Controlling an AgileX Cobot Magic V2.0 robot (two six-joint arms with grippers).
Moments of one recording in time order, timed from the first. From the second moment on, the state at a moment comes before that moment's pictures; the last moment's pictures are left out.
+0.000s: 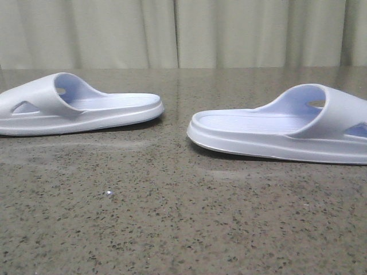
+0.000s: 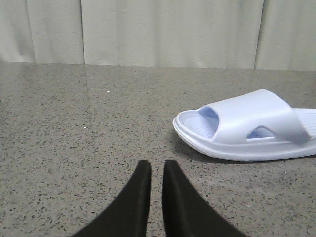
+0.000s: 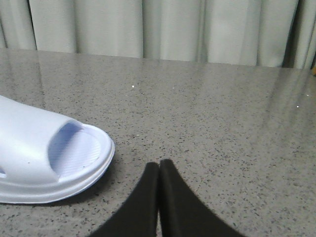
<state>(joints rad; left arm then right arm) -0.08 0.00 0.00 -0.18 0.14 0.13 -0.07 -0.01 0.01 0.03 0.14 -0.14</state>
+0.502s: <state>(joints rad) -0.08 0.00 0.00 -0.18 0.14 0.13 -0.07 -0.01 0.01 0.03 0.05 -0.14</state>
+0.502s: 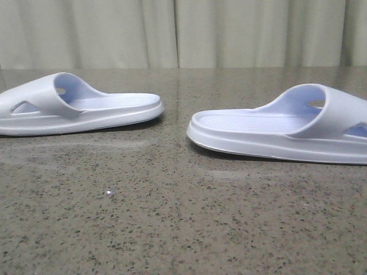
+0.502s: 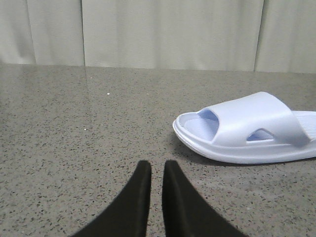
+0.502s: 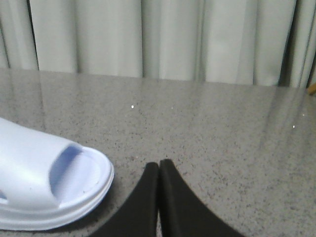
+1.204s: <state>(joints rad) -0.08 0.00 0.00 -0.74 -0.05 0.13 -0.07 -0.01 0.01 0.56 -0.06 -0.14</state>
